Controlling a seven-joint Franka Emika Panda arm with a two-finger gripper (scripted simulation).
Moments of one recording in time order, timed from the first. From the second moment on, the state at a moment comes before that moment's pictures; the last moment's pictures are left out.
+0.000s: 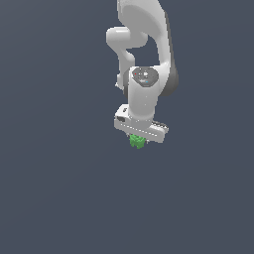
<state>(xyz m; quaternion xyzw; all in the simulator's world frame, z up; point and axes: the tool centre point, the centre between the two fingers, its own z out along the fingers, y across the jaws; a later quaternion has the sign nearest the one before) -0.003 0.046 0.147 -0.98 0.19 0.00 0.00</state>
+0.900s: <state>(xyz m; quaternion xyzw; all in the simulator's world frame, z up) -0.073 0.068 0.309 -0.98 0.19 0.00 0.00</state>
